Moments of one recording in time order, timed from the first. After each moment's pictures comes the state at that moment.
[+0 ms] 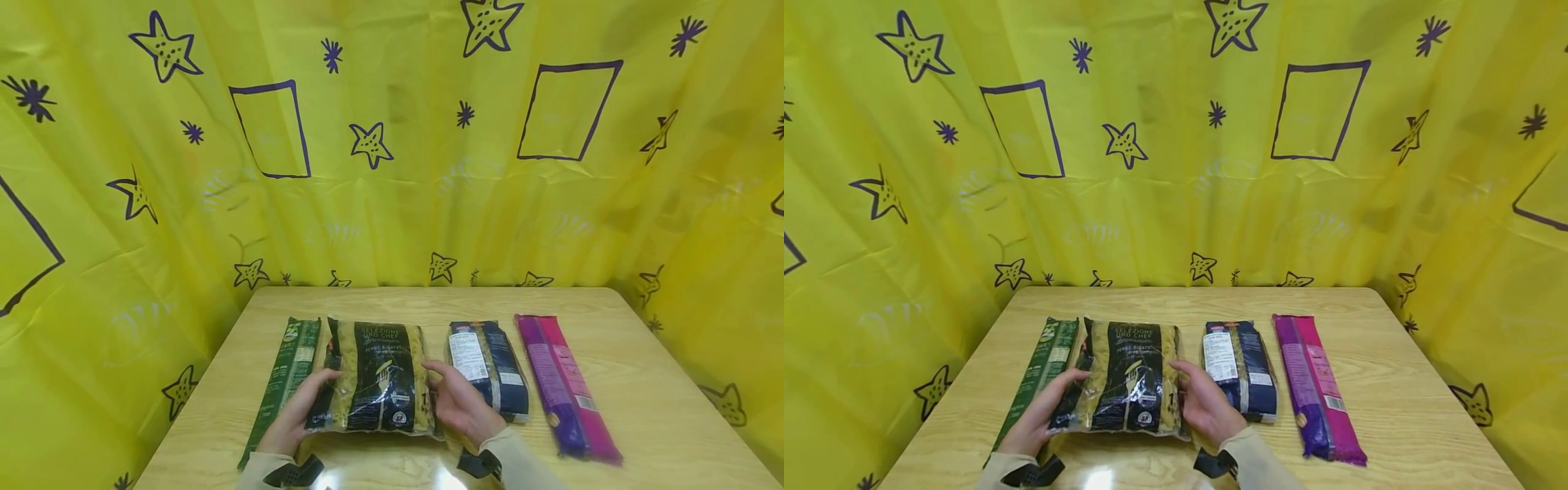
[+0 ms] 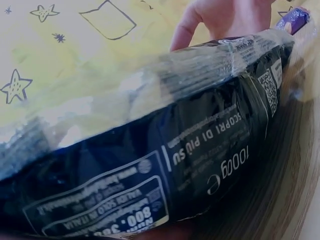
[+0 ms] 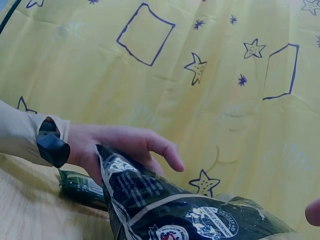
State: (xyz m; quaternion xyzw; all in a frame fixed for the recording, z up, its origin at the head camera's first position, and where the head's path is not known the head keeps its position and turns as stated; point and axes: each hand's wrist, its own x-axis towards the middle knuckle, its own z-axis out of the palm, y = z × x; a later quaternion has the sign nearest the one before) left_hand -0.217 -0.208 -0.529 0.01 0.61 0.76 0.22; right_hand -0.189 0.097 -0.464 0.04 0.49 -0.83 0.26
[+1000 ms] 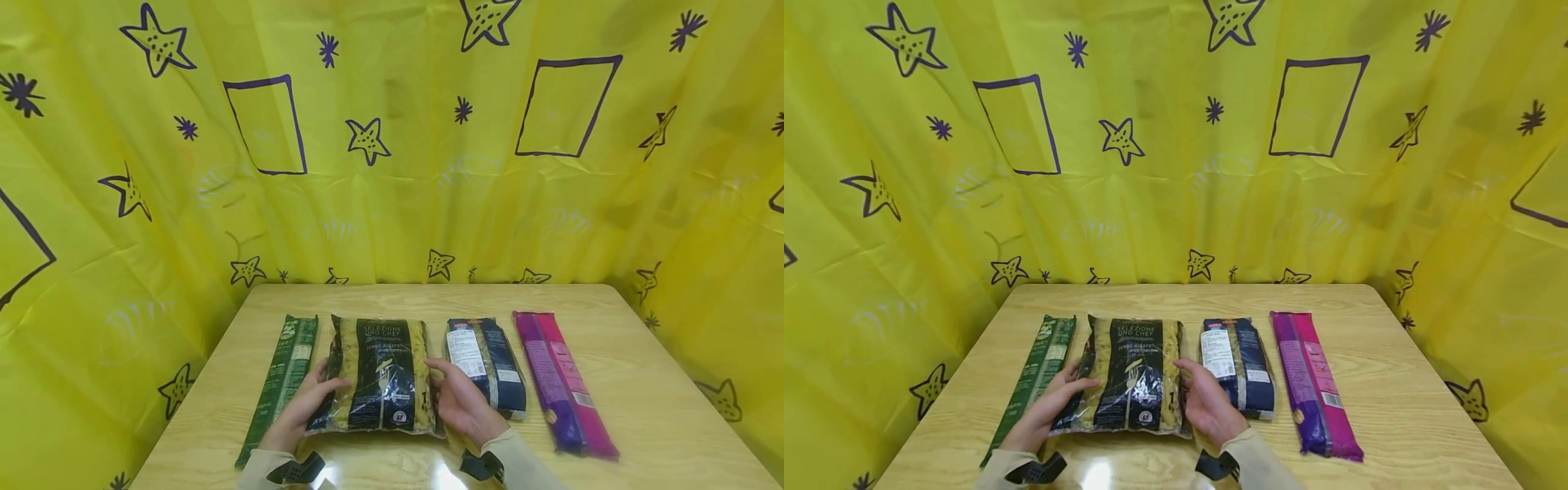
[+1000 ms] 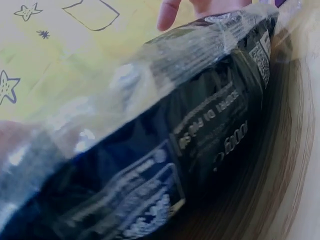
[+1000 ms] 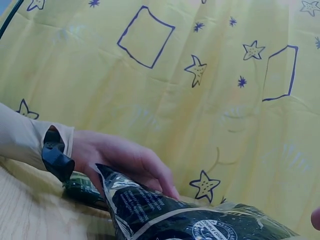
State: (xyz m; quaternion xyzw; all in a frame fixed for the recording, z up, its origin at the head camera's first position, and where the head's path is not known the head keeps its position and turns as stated) left_hand -0.194 -0.178 -0.480 -0.06 0.73 0.67 0.13; right_hand -0.185 0.101 -0.464 0.07 0.52 -0.82 0.23
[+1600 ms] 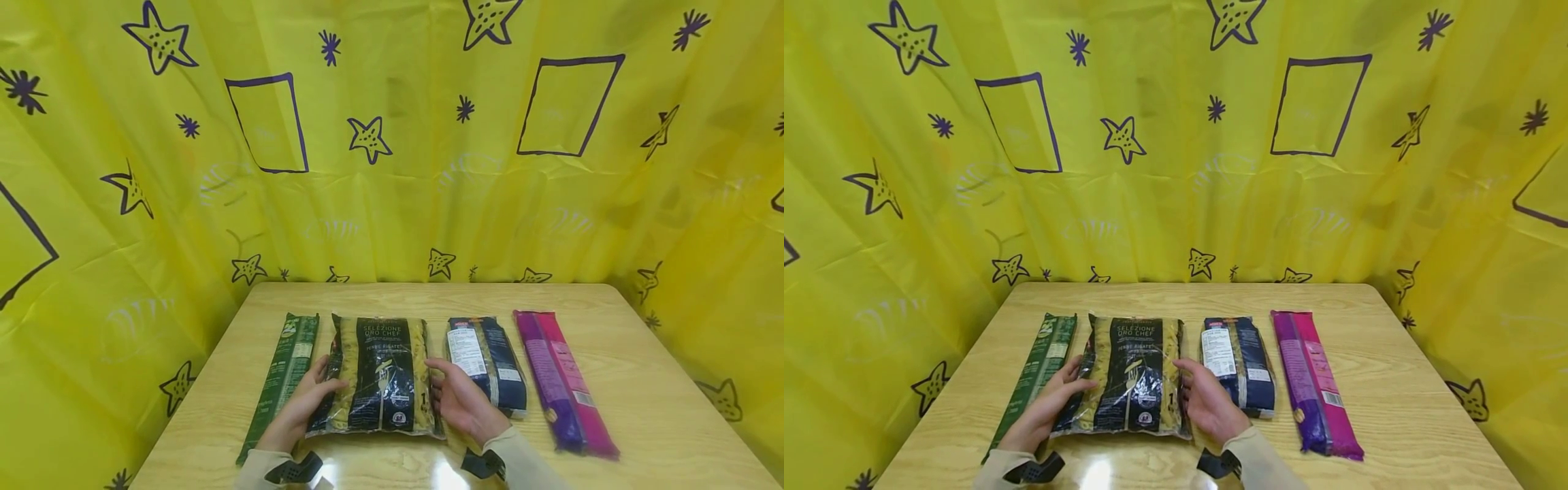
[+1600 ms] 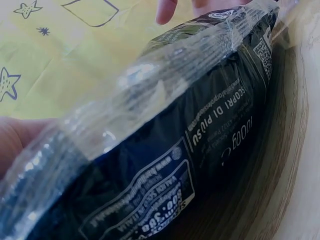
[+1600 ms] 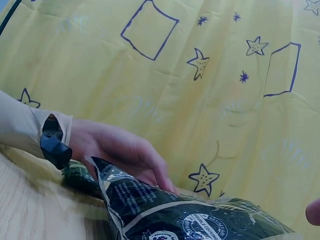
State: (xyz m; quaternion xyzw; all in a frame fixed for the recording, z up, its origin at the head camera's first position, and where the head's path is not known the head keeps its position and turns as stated) left_hand -0.194 -0.182 -0.482 -0.06 0.75 0.65 0.12; right_hand -0.187 0.105 -0.466 0.05 0.51 -0.82 0.25
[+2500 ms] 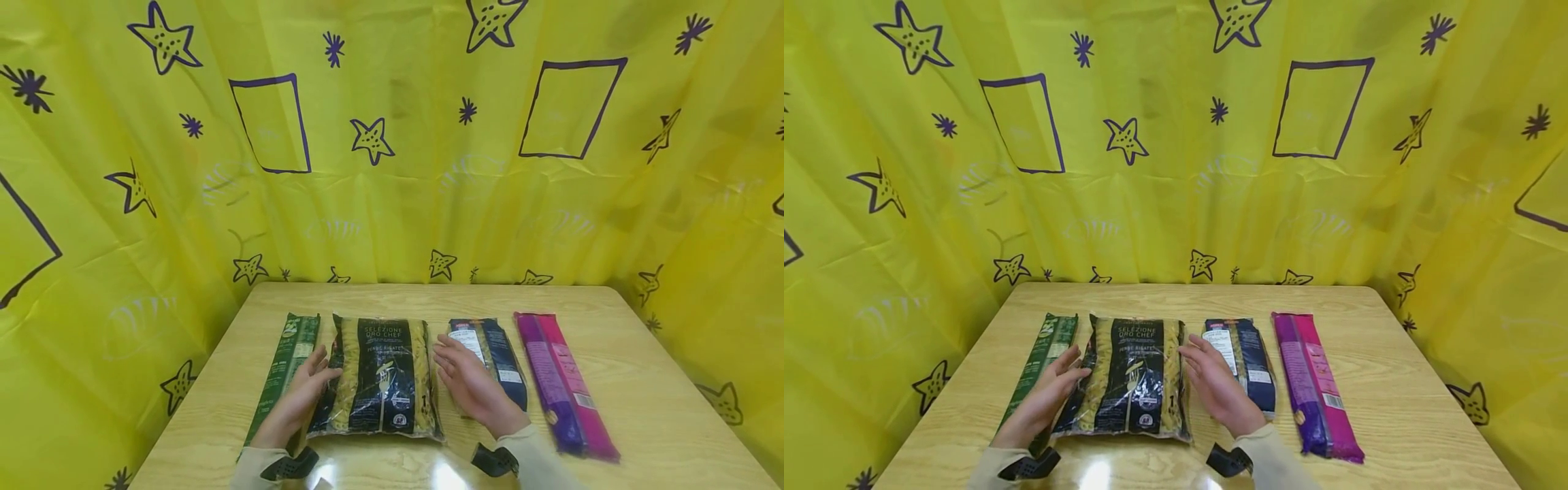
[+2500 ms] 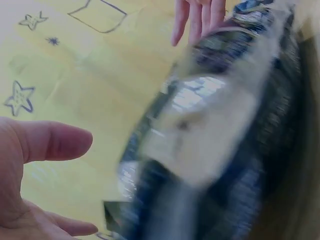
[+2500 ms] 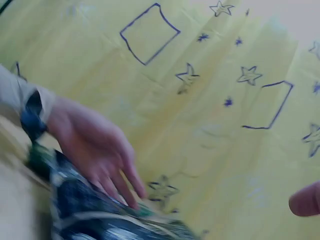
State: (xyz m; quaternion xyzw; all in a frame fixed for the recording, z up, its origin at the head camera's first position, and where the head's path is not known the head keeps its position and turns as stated) left_hand -0.192 -0.186 -0.464 -0.03 0.74 0.66 0.09; right_hand -0.184 0.122 -0.429 -0.05 0.58 -0.79 0.18
